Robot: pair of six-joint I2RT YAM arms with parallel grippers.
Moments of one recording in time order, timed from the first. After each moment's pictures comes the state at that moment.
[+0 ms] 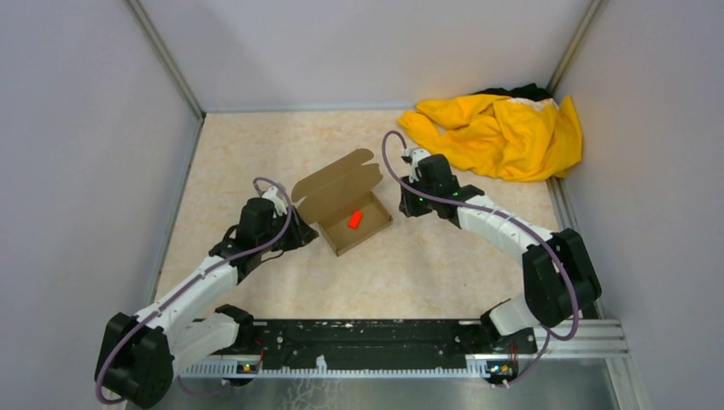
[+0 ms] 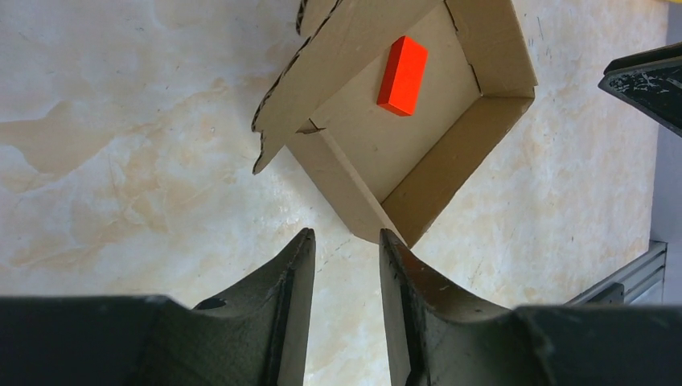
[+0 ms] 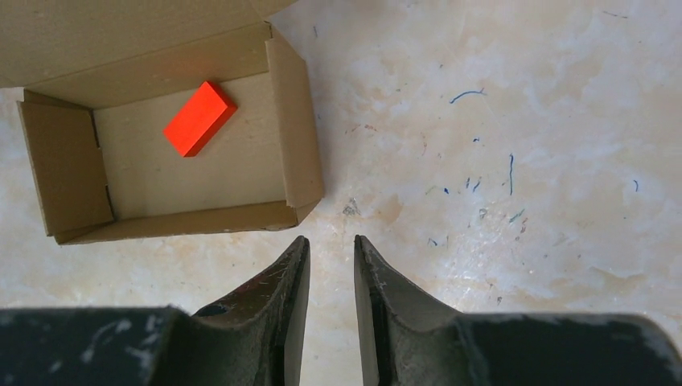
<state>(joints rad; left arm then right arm) -0.42 0.96 0.48 -0.13 0.15 -0.63 0.50 1.45 0.93 -0.25 -0.13 0.17</state>
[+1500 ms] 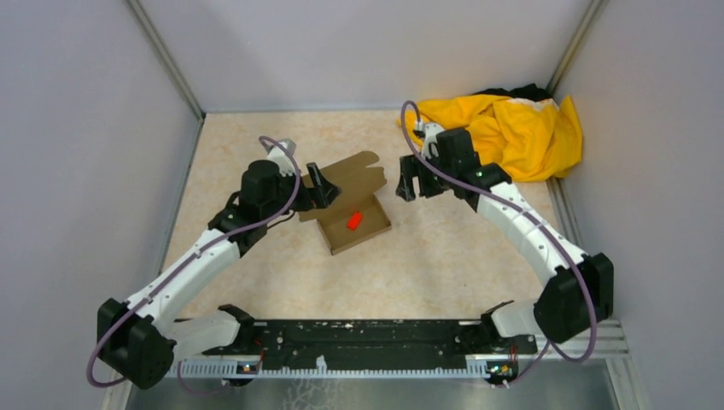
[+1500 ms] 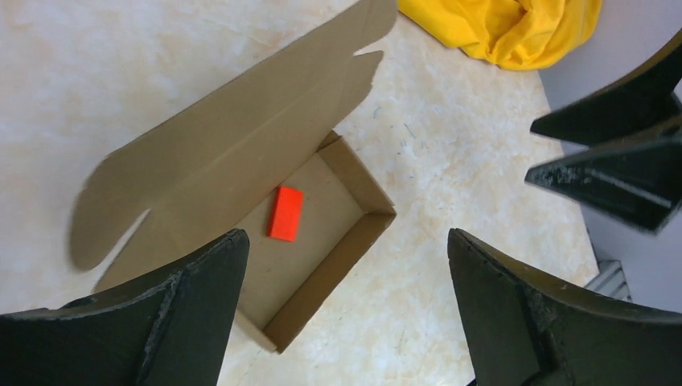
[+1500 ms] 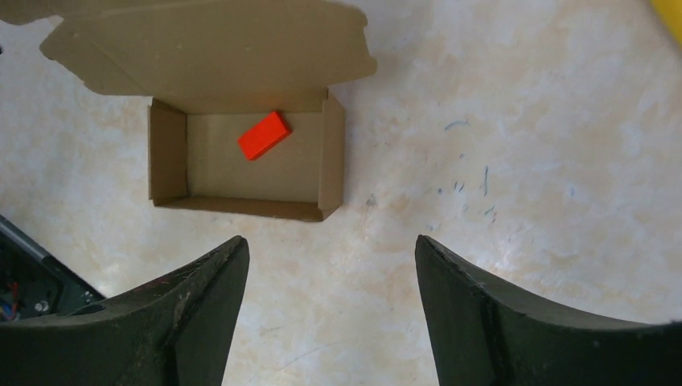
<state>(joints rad) -0.52 1.15 0.87 -0.10 0.09 -0.56 0.44 1.31 1.16 -0.56 -0.21 0.18</state>
